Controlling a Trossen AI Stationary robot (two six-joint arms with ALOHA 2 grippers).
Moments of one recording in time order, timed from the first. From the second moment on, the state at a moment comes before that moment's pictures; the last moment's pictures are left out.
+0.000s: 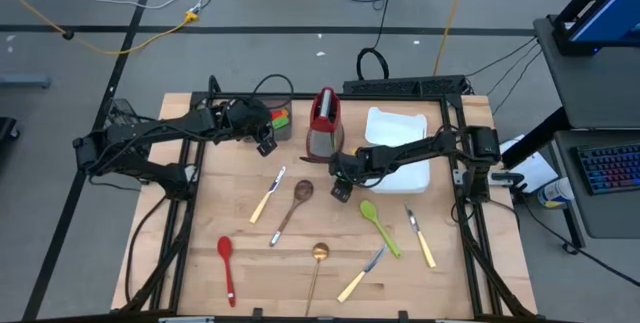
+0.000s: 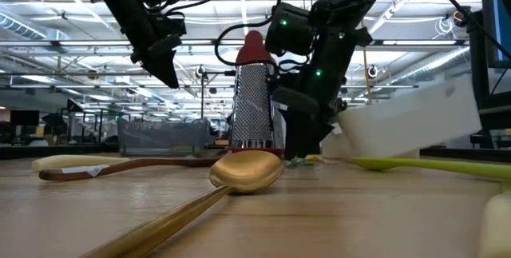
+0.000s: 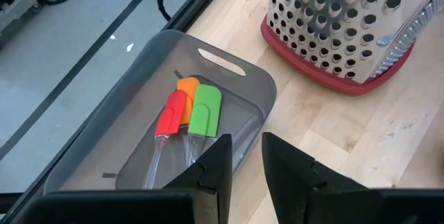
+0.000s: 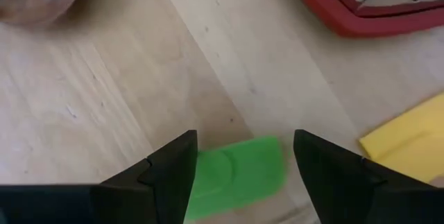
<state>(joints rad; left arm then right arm) 0.41 1.22 0.87 -0.52 -0.26 -0.06 -0.07 1.89 1.13 -0.43 0.13 0.46</state>
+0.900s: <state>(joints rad) 0.41 1.22 0.87 -0.52 -0.26 -0.06 0.03 1.73 1.13 -0.41 0.00 -0.18</state>
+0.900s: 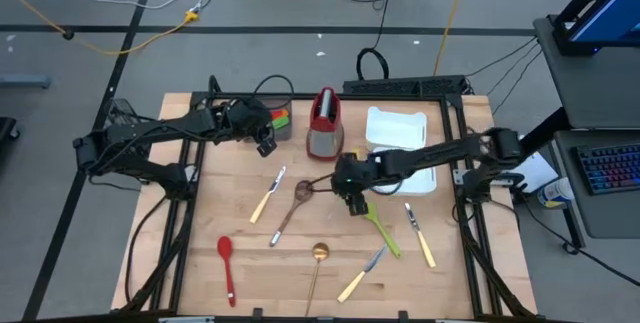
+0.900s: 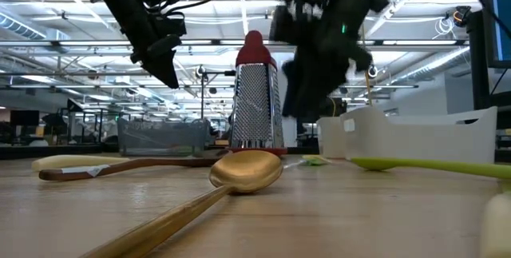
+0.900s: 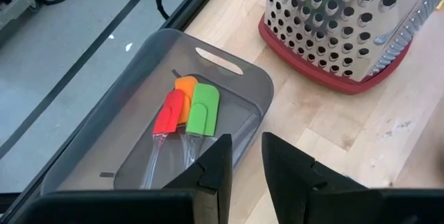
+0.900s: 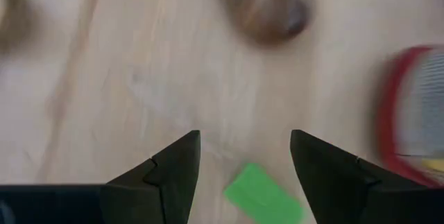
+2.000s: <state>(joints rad) 0.40 1.22 0.87 -0.52 -0.26 -0.06 -0.08 1.93 1.13 -0.54 -0.01 -0.59</state>
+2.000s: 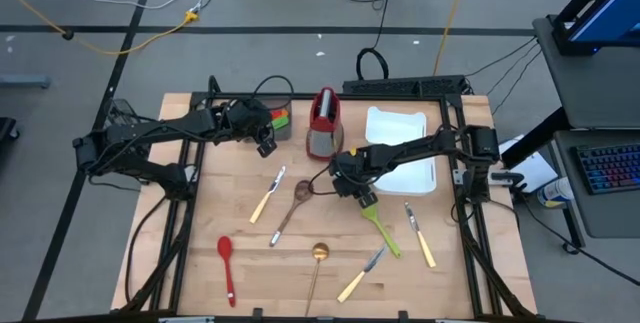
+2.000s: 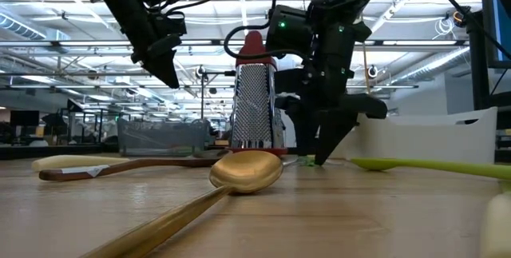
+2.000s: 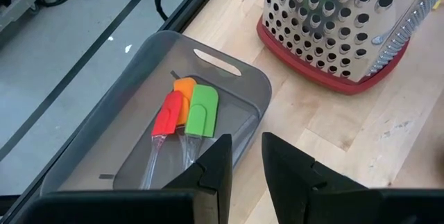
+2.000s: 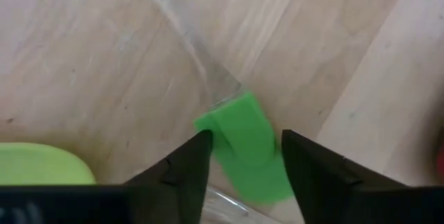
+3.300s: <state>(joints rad) 0.40 1.22 0.87 -0.52 -0.26 -0.07 -0.02 1.83 1.06 -0.41 0.01 -0.63</state>
